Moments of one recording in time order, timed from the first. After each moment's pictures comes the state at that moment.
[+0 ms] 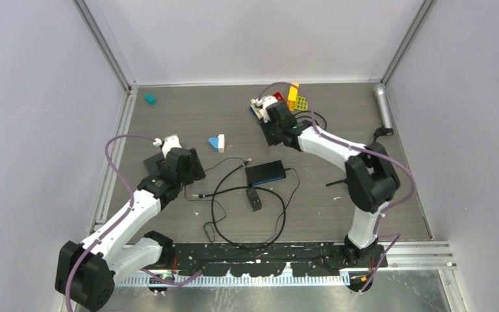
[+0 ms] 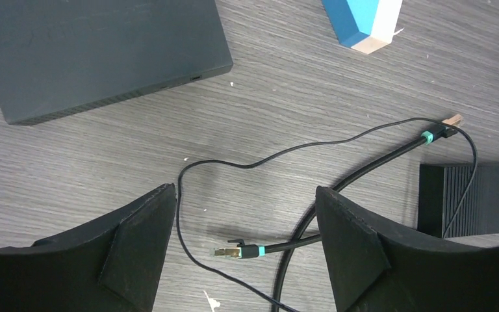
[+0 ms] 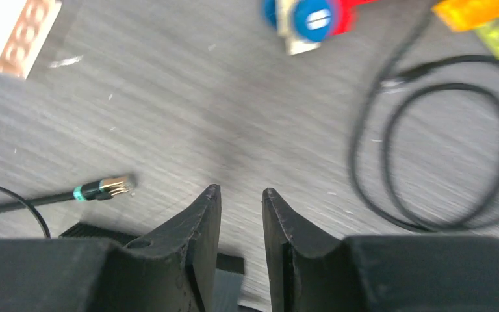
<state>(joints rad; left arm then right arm) -0.43 0.99 0.62 -0.40 -0.37 -0.62 0.60 1.87 1.35 -0.28 0.08 0.01</state>
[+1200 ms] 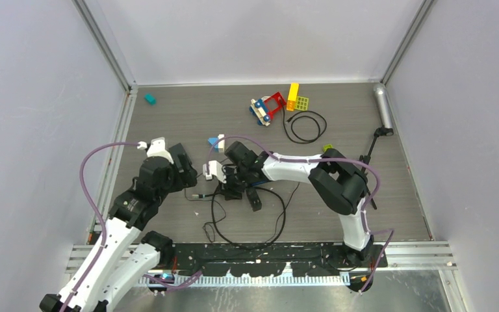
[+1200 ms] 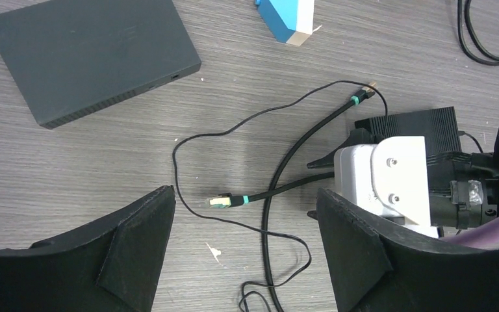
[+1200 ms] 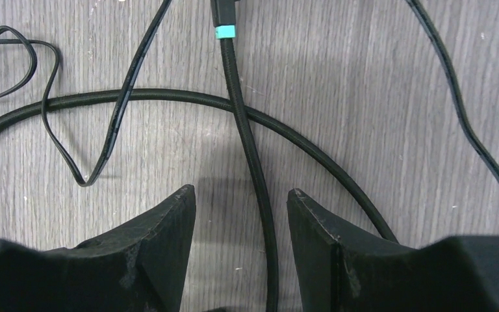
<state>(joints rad) -0.42 0.64 0.71 -0.67 -0.24 -0.51 0.94 1.99 1.30 -0.22 -0.48 -0.57</state>
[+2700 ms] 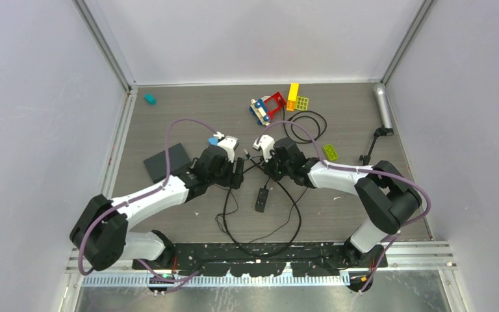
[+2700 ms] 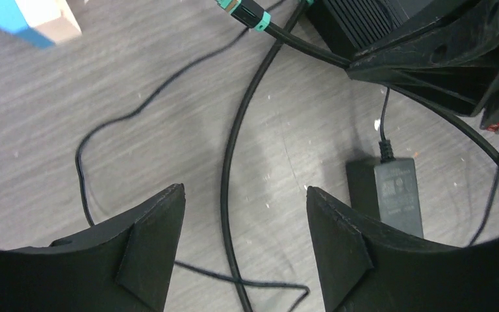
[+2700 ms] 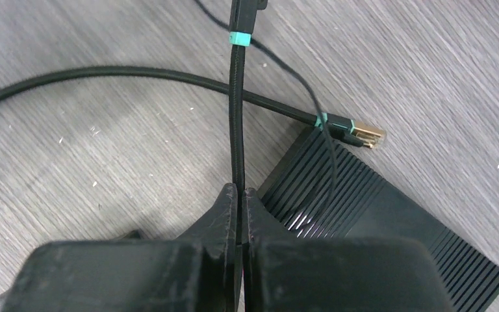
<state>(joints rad) -0.70 1.27 0.71 -0.16 -0.07 -0.33 0.70 1.61 0.81 0.08 -0.11 -0.16</state>
